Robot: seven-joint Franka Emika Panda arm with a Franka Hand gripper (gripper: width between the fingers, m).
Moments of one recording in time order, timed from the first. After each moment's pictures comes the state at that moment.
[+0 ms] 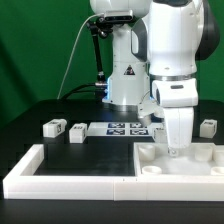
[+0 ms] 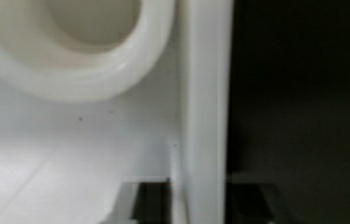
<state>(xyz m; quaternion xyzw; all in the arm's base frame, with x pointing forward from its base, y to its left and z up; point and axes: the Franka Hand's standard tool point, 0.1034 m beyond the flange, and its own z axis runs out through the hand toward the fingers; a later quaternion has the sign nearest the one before) 0.490 0.065 0.007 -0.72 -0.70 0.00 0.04</state>
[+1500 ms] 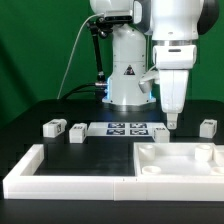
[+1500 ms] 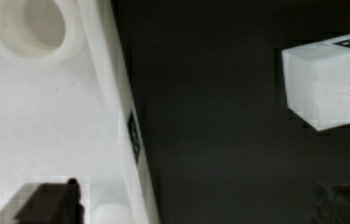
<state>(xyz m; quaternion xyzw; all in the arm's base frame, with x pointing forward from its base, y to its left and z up) 0.464 0.067 0.063 -0.76 -0.65 0.00 0.01</state>
